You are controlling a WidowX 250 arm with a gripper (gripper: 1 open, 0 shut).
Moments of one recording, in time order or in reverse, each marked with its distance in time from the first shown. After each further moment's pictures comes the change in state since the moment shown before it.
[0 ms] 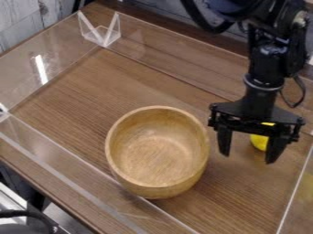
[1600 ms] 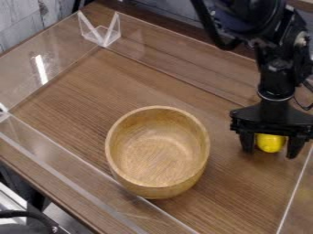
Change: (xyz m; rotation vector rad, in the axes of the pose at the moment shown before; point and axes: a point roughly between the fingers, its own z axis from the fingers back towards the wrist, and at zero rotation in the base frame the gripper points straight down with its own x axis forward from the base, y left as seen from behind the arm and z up) arm 0.032 -0.030 -0.022 -0.133 -0.143 -0.045
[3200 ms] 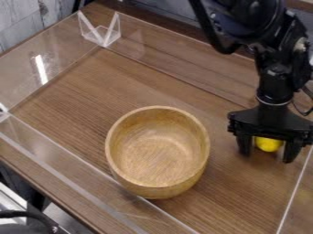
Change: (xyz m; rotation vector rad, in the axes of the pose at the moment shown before) arm -0.005 0.003 -0.002 0.023 0.005 -0.045
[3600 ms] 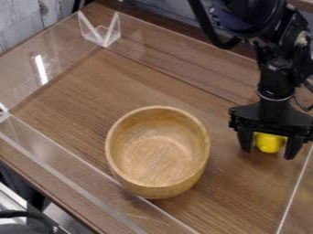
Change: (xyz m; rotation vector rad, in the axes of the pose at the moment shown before) arm 0.001 -0.001 0.007 -0.003 -0.013 -0.018
